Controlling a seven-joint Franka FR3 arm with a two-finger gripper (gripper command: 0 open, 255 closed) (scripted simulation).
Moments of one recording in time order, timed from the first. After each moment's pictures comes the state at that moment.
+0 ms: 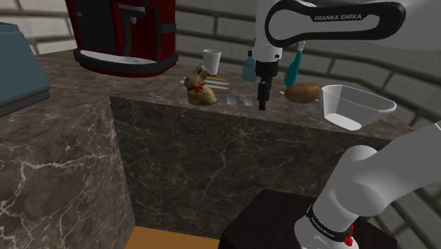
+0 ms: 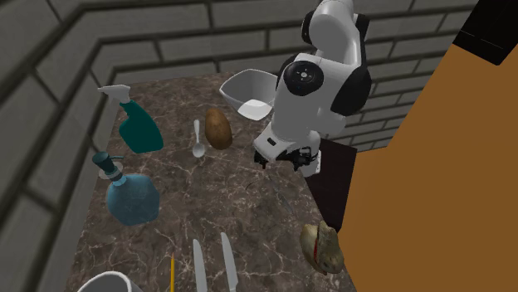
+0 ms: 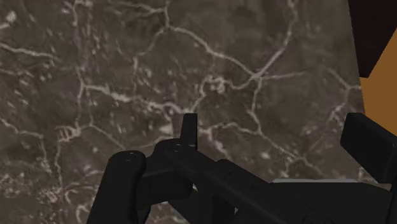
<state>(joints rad) 0.08 -0.52 -0.05 -2.22 -0.13 1.56 -0.34</state>
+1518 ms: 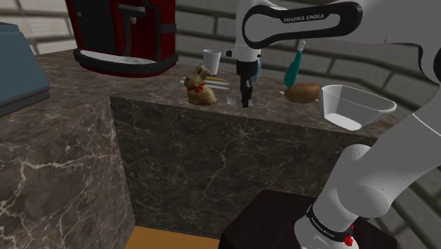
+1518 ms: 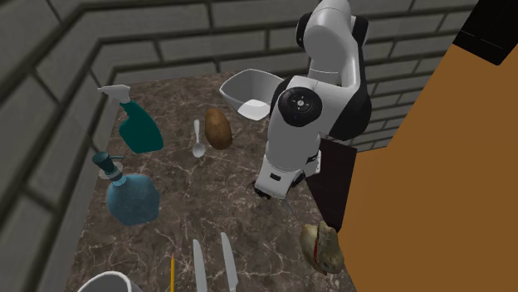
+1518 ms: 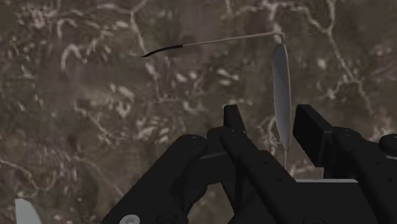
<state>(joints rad) 0.16 -0.32 -0.09 -2.09 -0.13 1.66 -0.69</state>
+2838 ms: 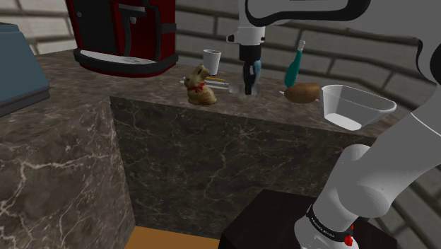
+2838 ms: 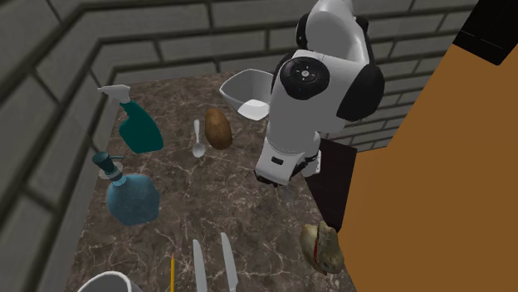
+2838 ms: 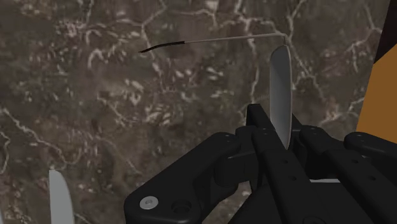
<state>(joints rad) 0.16 -0.30 -0.09 -1.94 -0.12 1.51 -0.70</state>
